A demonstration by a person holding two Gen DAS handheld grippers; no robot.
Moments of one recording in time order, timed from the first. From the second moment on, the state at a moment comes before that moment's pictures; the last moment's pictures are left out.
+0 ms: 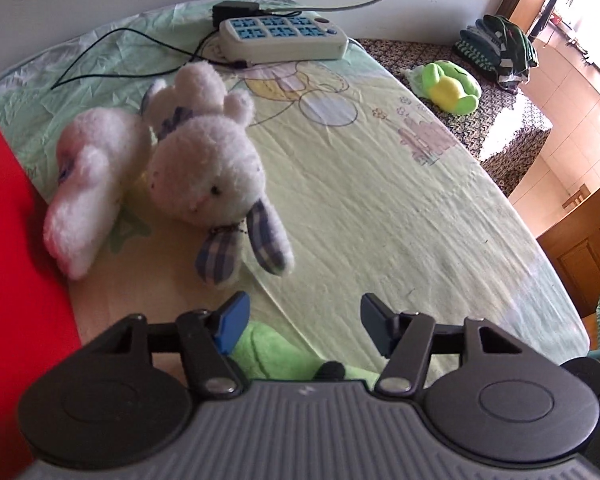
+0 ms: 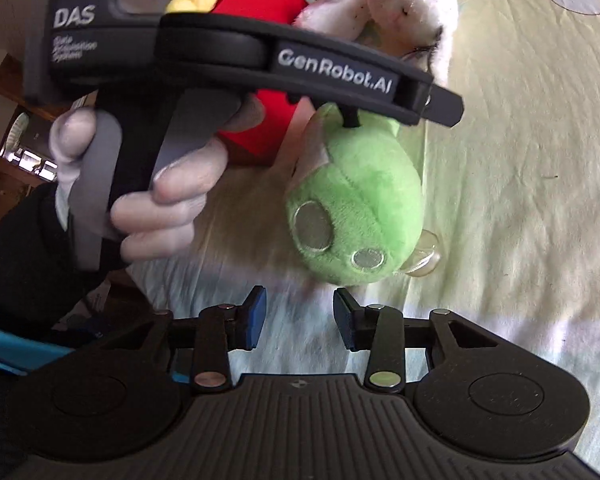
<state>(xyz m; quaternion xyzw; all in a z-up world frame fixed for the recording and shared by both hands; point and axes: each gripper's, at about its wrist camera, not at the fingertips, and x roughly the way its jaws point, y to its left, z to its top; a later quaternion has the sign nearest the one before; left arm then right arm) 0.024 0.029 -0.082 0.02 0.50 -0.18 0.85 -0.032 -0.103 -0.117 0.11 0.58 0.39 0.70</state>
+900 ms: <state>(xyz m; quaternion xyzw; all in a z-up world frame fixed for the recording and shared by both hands) -0.036 0.078 -0.056 -0.05 0.51 -0.13 0.85 0.019 -0.167 -0.101 0.17 0.54 0.23 0.79</state>
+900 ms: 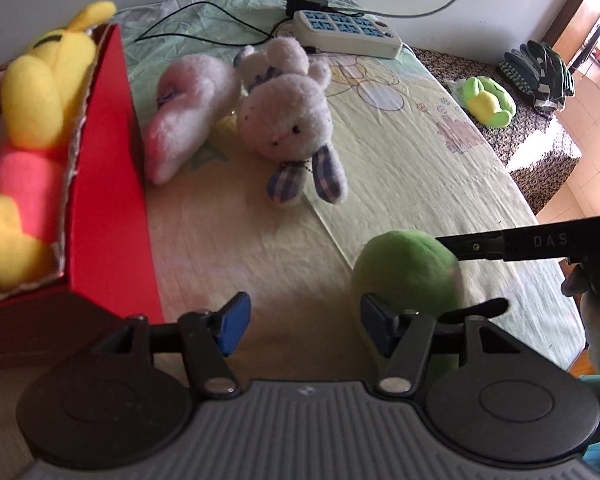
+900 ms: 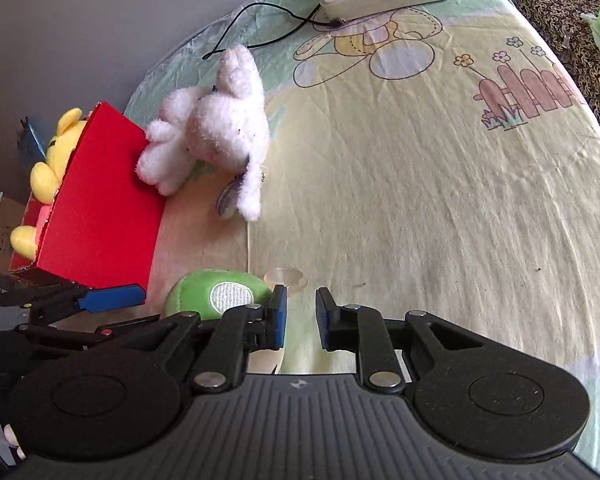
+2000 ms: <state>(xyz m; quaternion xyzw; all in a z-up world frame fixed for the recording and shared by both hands) -0.049 0.090 -0.088 -0.14 0.52 -0.13 0.83 0.015 -0.131 -0.142 0.35 0.56 0.30 0.69</state>
